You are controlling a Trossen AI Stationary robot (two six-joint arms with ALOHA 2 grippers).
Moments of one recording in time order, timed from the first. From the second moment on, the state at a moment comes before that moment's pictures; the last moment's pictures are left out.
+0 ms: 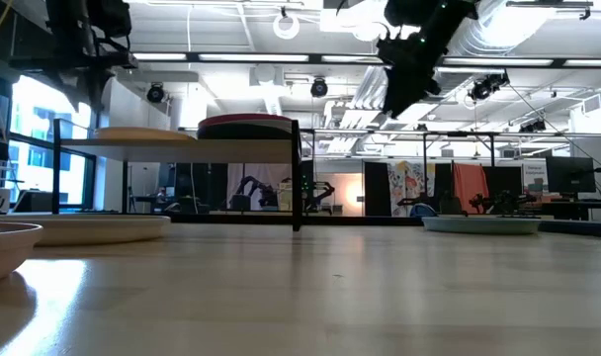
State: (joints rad) left arm 1.21 1.02 1.13 -1.37 -0.01 -0.49; right arm -0.60 1.43 1.33 -0.83 0.03 0.06
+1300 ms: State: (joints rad) left arm 0.63 0.85 1.13 -1.31 0.08 -0.50; right arm -0.41 1.53 1.09 -1.09 0.09 0.30
